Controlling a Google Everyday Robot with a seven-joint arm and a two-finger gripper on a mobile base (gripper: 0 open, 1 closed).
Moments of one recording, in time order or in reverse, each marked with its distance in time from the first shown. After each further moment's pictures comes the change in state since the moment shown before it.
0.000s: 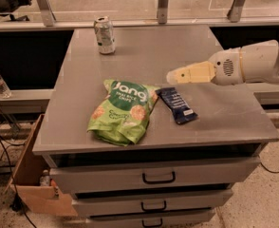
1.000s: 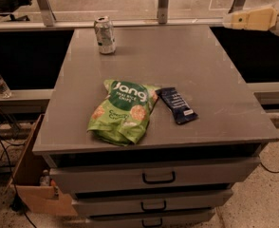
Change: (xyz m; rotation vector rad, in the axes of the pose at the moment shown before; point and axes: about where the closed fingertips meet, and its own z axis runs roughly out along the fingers) arm -0.122 -0.095 -0.143 0.267 -0.324 -0.204
